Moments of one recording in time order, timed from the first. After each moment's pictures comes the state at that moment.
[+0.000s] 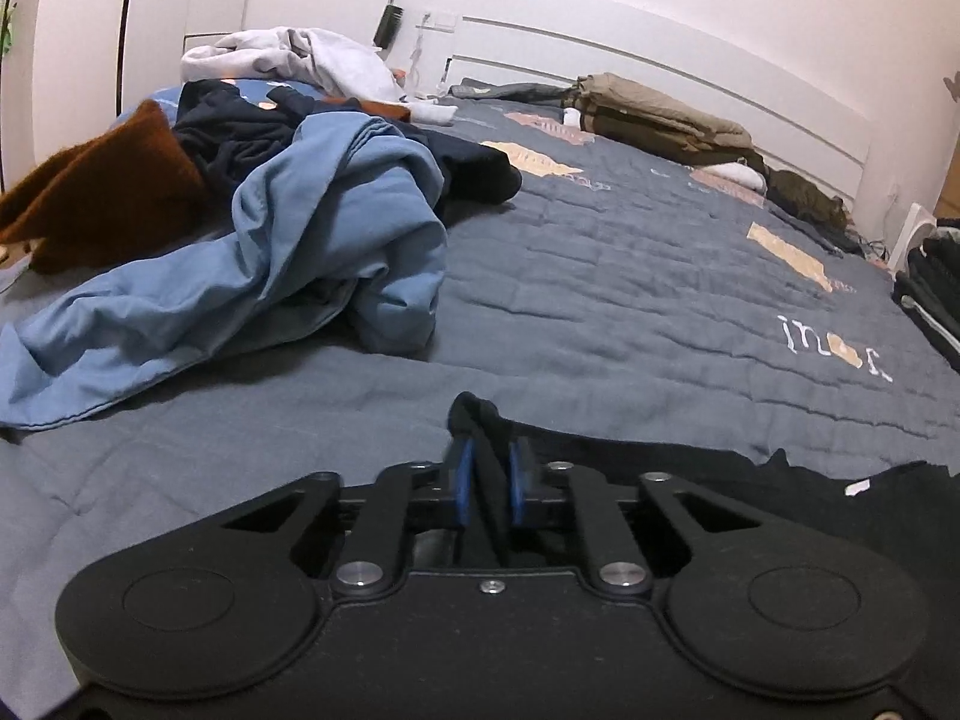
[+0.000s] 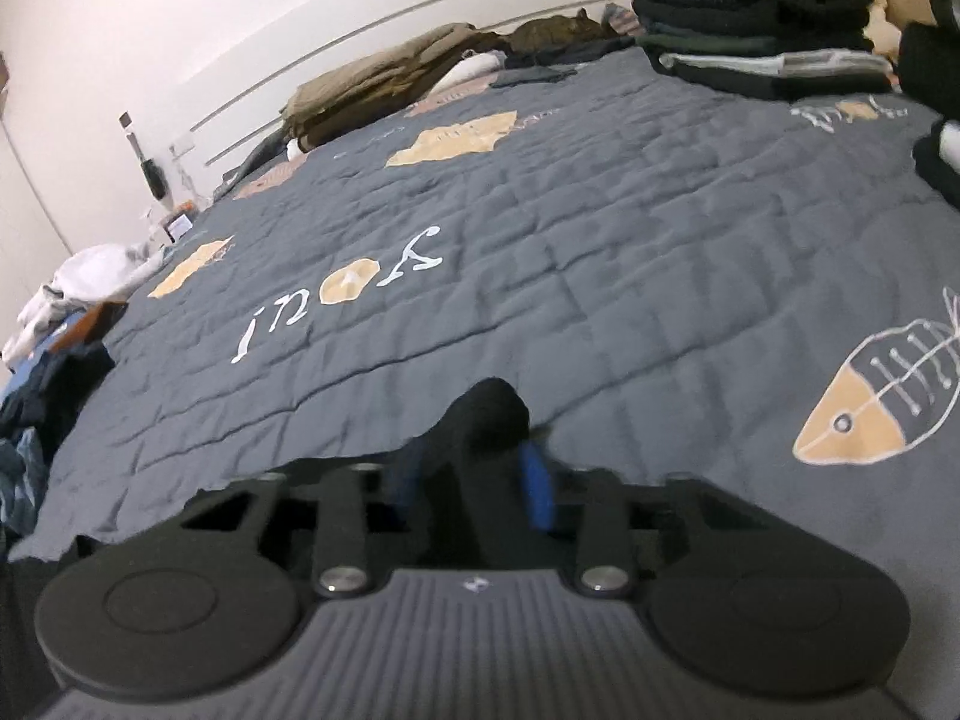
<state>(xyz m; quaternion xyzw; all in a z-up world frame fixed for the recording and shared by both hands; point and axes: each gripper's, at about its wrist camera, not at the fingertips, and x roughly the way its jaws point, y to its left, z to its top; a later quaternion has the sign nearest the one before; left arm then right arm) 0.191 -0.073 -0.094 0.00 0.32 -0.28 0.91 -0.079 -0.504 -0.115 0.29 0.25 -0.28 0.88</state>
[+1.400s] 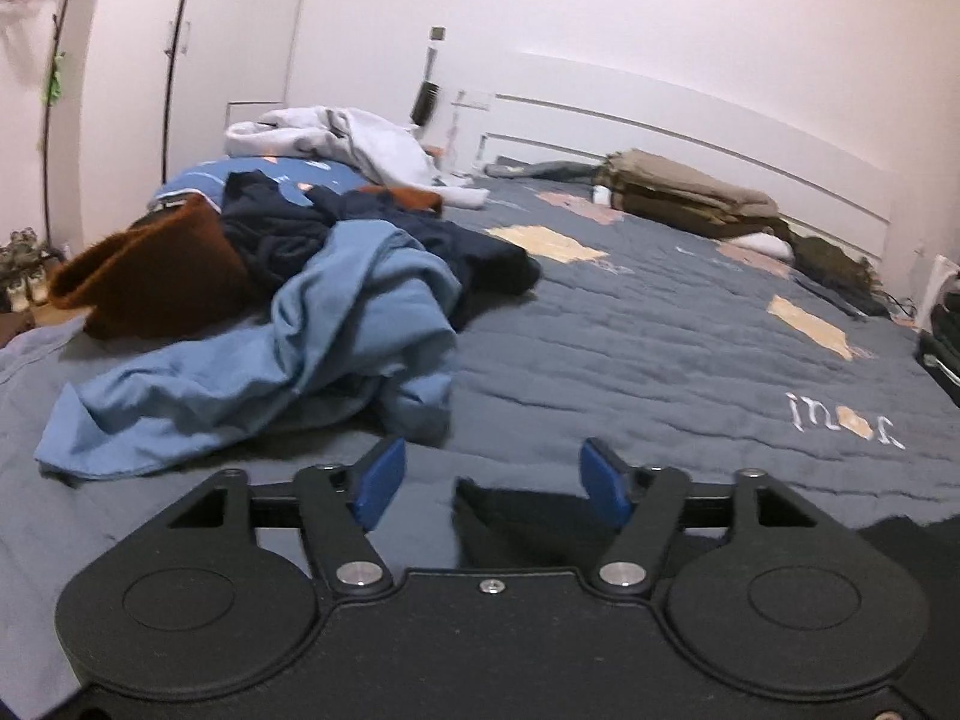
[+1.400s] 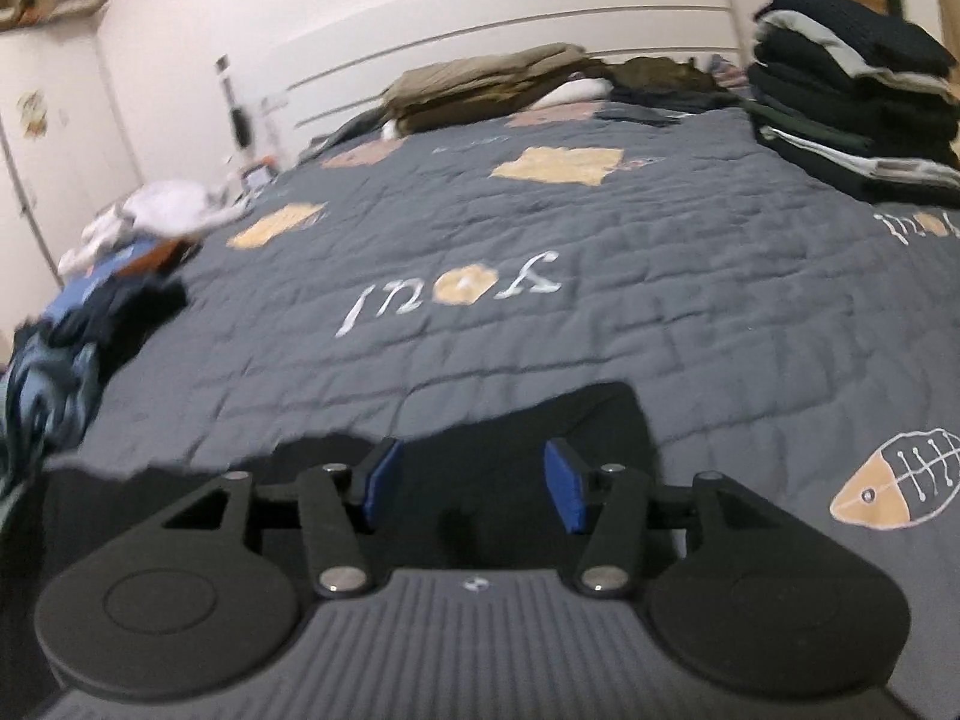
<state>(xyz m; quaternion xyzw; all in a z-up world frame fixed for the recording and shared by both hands) 0.160 -0.077 -0.060 -0.01 0.25 -0.24 0.94 -0.072 -0.444 -0.072 0.19 0.28 -0.22 0.92</state>
